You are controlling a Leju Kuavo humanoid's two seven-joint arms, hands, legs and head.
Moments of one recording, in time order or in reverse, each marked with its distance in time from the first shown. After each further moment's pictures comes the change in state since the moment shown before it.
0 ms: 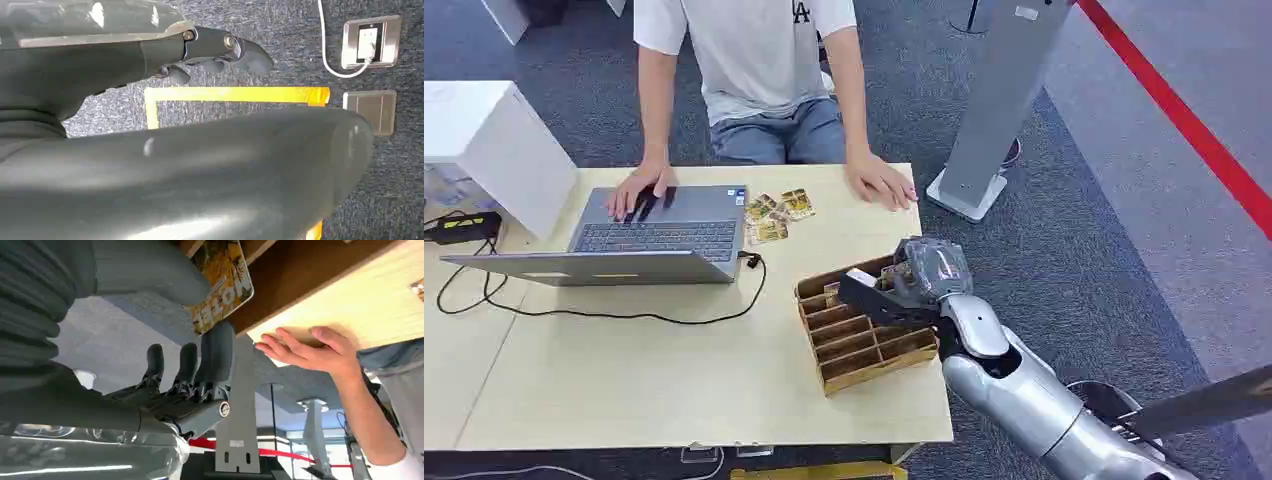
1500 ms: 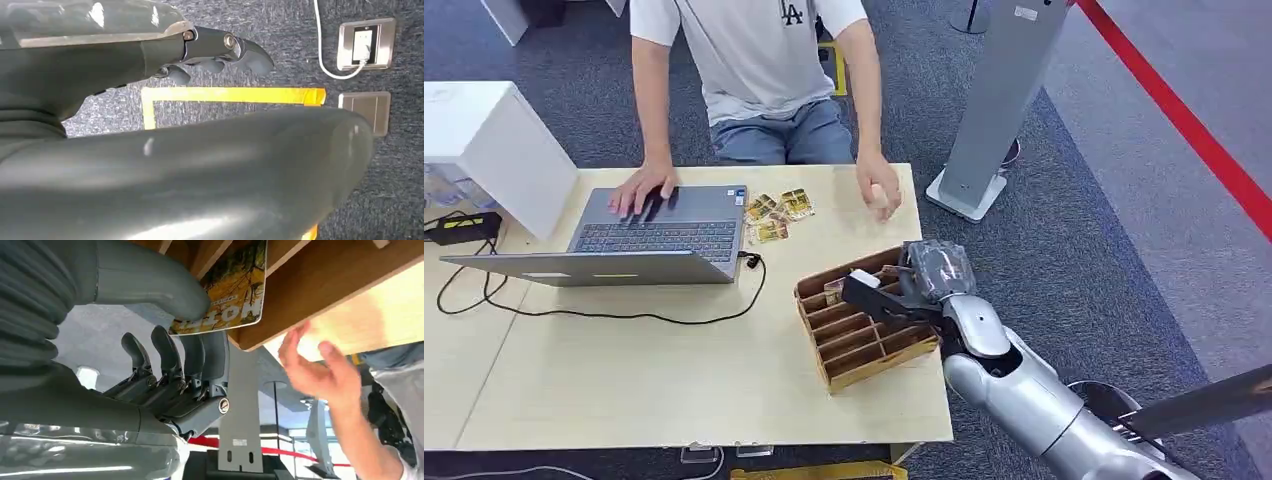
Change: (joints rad) left arm 0.000 0.000 0.001 0.000 0.009 0.002 -0.013; right arm -0.002 0.000 -0.001 0.025 0.011 -0.014 -0.016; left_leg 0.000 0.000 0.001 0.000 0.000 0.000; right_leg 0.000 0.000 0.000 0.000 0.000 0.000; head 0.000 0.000
